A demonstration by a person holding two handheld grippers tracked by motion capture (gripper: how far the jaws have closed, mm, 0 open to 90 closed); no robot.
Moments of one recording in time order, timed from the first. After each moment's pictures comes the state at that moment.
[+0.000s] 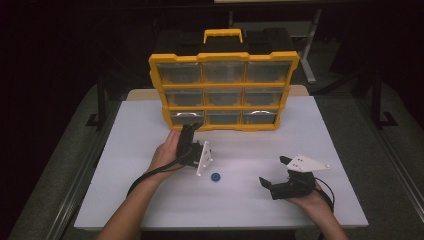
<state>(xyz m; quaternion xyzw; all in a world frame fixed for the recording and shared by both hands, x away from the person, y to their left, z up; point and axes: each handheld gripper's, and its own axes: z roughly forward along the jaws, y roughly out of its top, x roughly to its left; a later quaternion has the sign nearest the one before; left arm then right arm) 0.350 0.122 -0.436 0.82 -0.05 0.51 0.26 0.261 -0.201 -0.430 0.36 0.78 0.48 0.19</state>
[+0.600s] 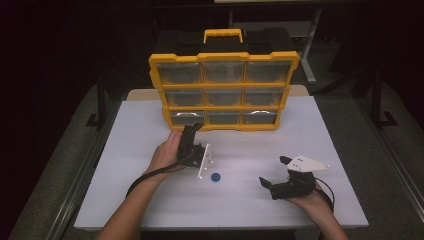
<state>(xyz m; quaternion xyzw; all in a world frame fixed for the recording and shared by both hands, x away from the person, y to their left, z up) 0.347 0.119 -0.438 0.81 -0.08 0.54 0.23 0.261 -0.201 -0.430 0.36 0.78 0.48 0.19</state>
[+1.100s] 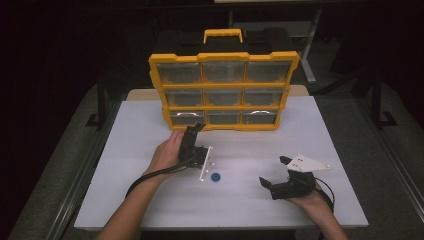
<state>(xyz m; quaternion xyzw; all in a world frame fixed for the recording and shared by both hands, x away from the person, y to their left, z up) 0.345 0.116 -0.440 0.80 -0.10 0.55 0.21 0.261 -0.201 -0.430 0.36 0.78 0.48 0.19</state>
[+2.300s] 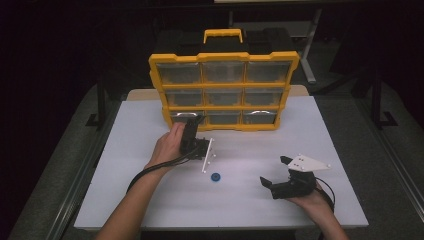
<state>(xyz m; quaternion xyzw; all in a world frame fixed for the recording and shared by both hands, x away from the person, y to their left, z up) 0.365 0.112 -0.431 0.79 -0.10 0.58 0.19 0.262 -0.203 -0.430 0.36 0.77 0.48 0.19</state>
